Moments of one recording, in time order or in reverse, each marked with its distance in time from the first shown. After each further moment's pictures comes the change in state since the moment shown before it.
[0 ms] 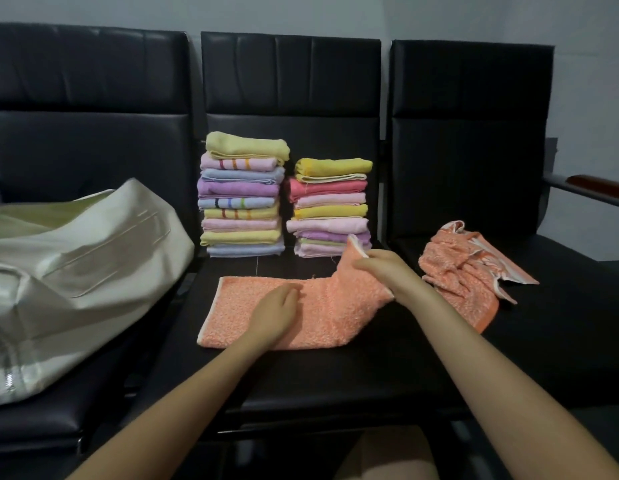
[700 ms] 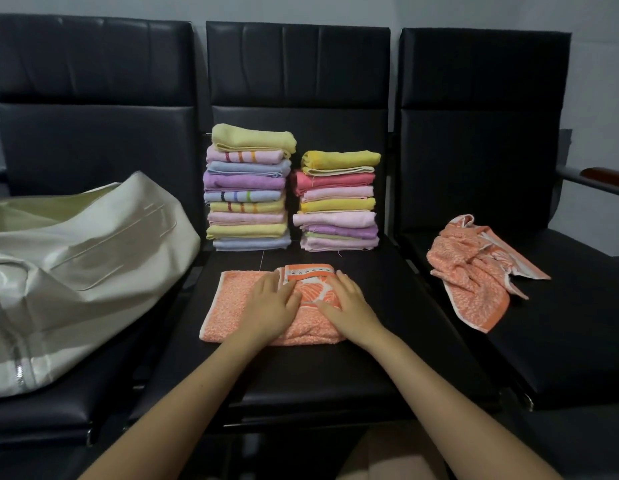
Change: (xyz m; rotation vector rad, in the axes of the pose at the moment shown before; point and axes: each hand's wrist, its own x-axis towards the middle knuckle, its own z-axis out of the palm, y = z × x) left_hand -0.003 -0.016 -0.013 0.473 -0.055 0.012; right_hand -0.005 0.067 0.075 -0.607 -0.089 -0.209
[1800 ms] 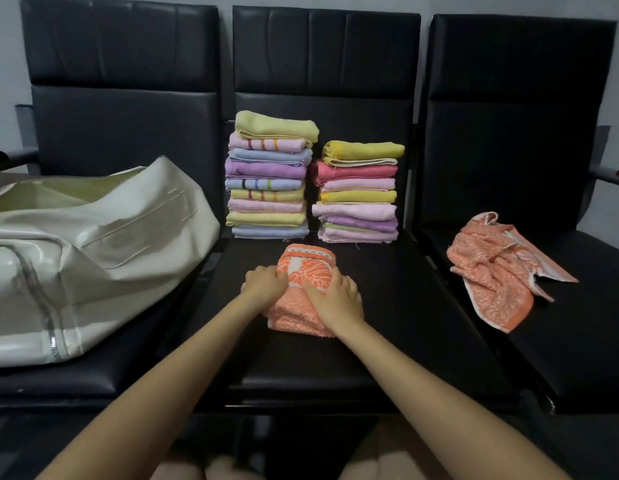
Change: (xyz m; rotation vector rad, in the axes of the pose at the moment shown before) left_hand 0.019 -0.026 -0.029 -0.225 -0.090 -0.357; right_hand 0.013 -0.047 0.038 -0.007 0.074 0.183
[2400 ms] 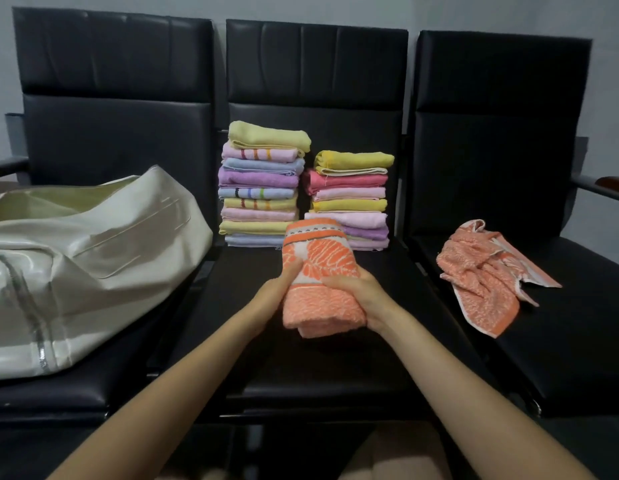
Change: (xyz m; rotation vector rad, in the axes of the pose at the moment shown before) left_hand -0.049 0.025 -0.008 -0.913 -0.396 0.084; right_hand -0.018 0.011 -0.074 1.025 -0.326 -0.013
